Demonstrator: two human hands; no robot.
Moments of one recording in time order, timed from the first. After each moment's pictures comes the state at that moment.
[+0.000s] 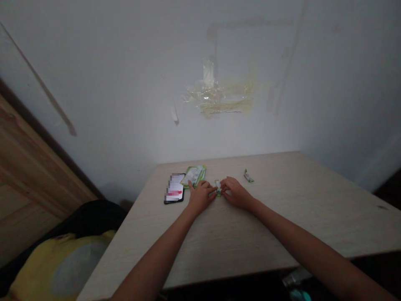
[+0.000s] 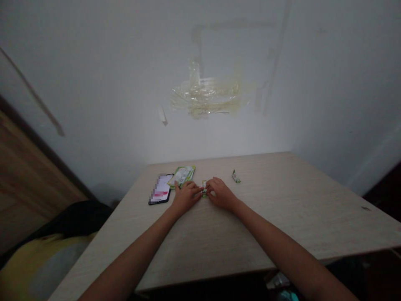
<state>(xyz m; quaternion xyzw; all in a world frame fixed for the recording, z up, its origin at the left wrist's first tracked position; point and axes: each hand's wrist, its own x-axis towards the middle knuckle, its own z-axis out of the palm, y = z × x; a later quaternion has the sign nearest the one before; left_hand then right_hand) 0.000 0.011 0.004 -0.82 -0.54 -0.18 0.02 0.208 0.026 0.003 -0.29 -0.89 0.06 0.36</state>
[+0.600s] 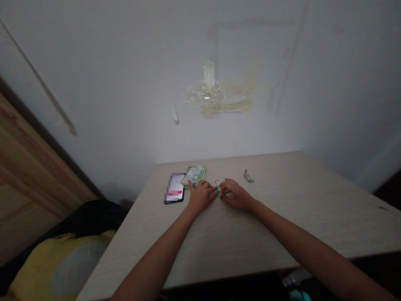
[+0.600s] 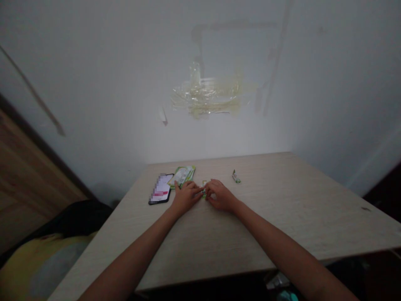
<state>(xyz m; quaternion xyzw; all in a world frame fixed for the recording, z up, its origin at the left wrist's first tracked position) 0.000 0.011 0.005 -0.82 -0.53 -0.19 0.00 0.210 0.019 0.007 -0.24 -0.90 0.10 0.36</state>
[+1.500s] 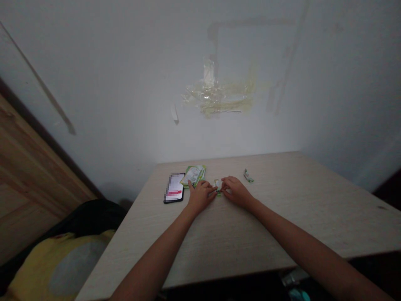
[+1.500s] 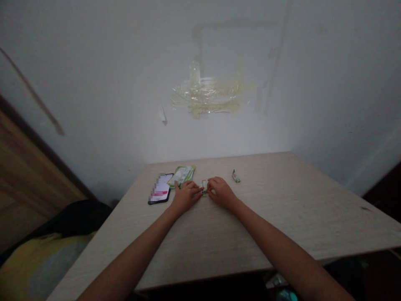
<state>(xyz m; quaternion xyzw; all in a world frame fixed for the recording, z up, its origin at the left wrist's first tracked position) 0.000 0.009 0.008 -0.82 -0.54 -0.19 0.00 0.208 0.031 0.003 -0.34 -0.87 0.04 0.35</state>
